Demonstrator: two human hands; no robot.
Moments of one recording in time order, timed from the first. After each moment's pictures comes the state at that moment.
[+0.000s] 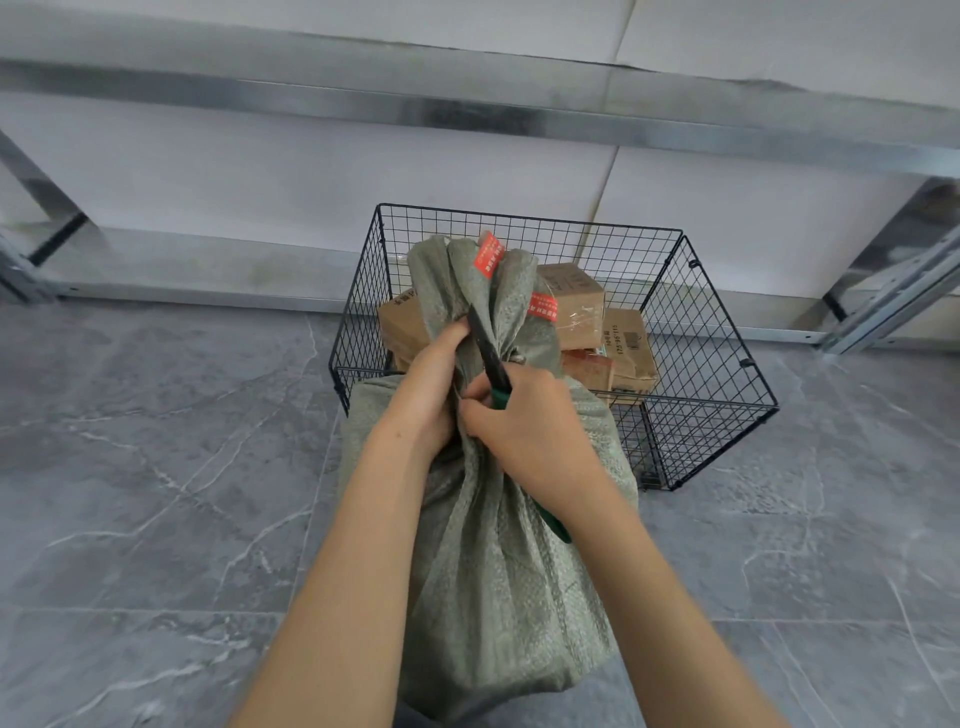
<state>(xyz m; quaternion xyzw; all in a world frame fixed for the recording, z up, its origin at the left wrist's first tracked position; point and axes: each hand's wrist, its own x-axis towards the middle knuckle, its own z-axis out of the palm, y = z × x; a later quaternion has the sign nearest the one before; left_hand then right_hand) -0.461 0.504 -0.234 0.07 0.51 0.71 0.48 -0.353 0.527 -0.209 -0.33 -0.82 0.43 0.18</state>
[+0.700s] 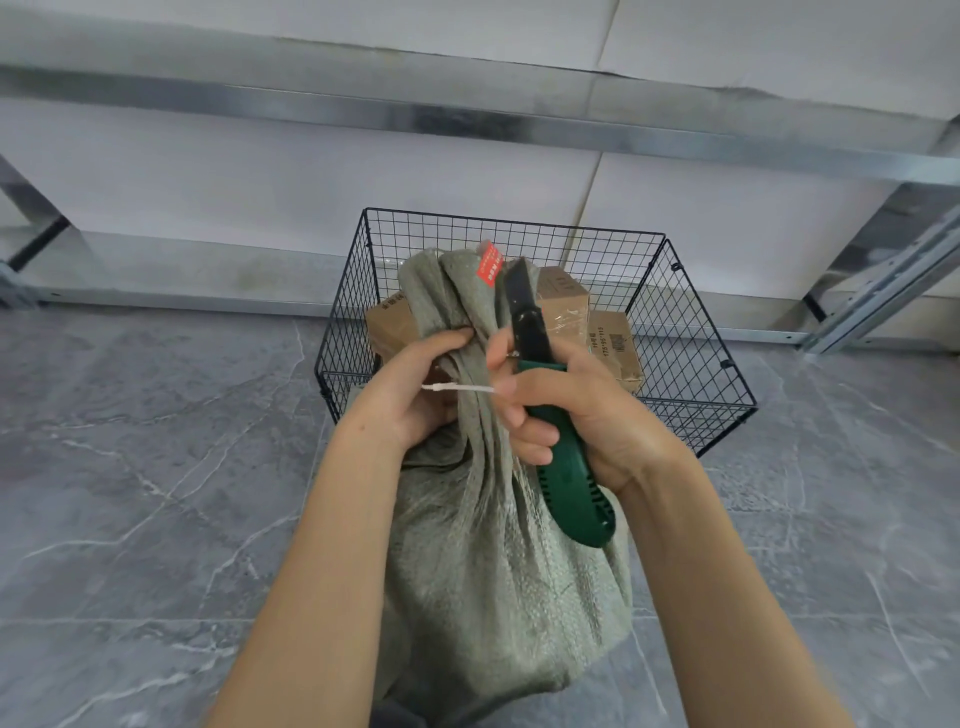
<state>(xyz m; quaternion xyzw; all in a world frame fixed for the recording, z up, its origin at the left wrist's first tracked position) -0.475 0.498 -0.236 0.08 0.48 0.67 0.56 -0.323 0.555 -0.170 -0.11 -0.51 0.85 0.09</state>
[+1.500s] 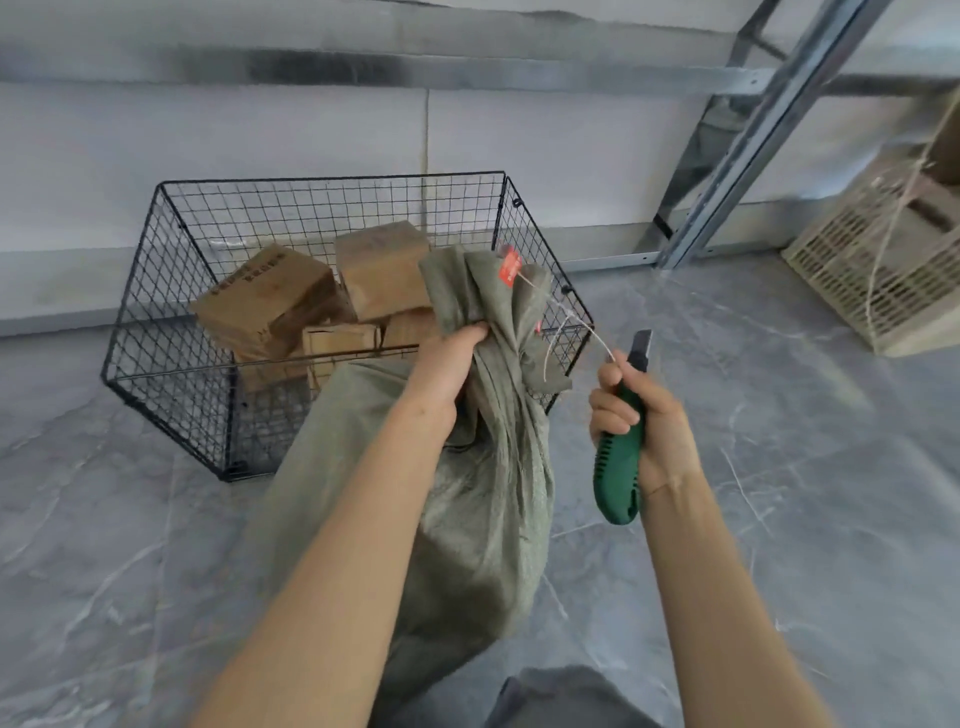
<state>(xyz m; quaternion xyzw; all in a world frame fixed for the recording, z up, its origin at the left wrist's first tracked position) -0.321 0.603 -0.251 0.12 0.63 0.58 0.51 -0.139 0.641 -0.263 -0.18 -0.19 0.89 0.38</state>
